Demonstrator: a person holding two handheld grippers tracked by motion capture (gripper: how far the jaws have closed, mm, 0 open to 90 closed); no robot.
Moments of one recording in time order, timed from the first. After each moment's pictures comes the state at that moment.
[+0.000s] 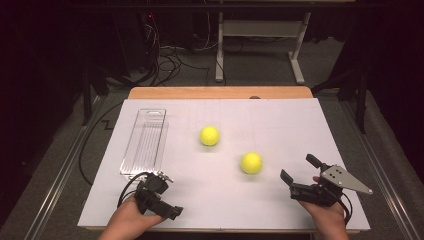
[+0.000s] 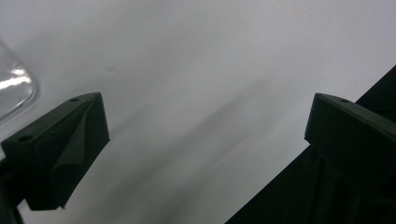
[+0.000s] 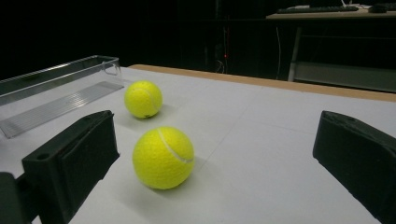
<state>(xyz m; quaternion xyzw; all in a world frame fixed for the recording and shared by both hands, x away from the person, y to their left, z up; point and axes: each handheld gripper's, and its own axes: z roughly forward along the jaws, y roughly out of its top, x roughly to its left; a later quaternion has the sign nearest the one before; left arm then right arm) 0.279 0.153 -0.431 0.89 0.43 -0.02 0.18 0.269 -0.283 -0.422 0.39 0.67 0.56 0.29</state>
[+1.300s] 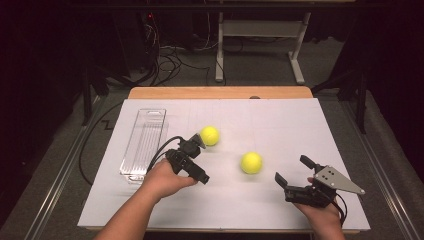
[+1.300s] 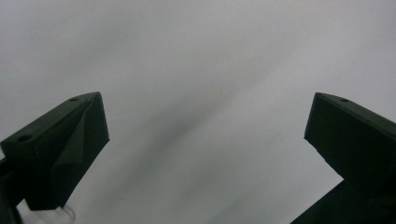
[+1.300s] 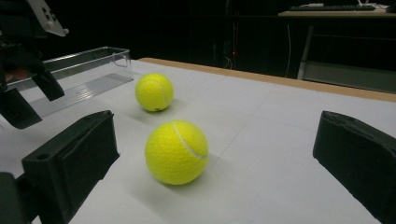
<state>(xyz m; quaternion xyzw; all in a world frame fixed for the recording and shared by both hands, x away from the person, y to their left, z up) 0.363 0.080 -0.391 0.89 0.44 -0.03 0.12 0.269 -0.272 -0.427 0.38 0.68 0.56 0.29</state>
